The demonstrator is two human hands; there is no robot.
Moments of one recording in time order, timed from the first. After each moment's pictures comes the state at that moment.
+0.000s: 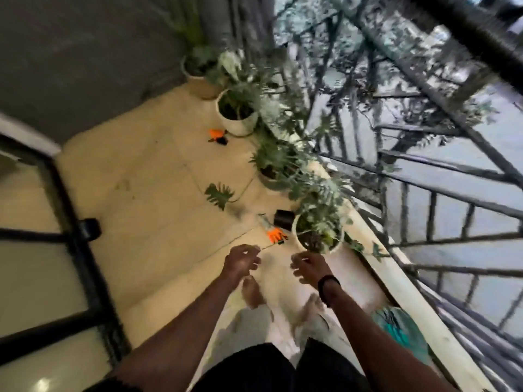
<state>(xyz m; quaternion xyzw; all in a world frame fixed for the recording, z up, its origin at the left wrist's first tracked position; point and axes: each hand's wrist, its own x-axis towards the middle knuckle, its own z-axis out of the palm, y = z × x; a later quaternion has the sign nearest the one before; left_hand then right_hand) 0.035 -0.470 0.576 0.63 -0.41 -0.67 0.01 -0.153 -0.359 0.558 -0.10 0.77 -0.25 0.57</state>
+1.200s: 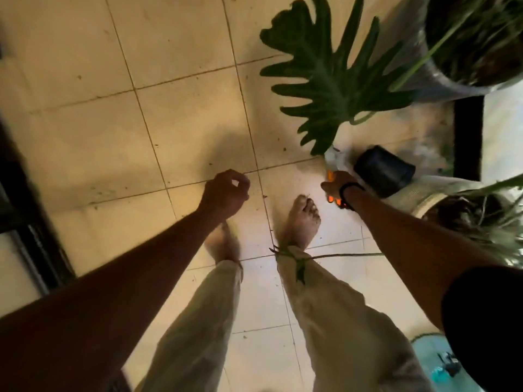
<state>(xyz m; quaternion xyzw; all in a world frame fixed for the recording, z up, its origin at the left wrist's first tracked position) 0.164 -0.618 0.118 0.72 -0.38 -0.58 -0.08 -0.081 -0.597 0.049 -0.24 0.79 0.14 0.54</state>
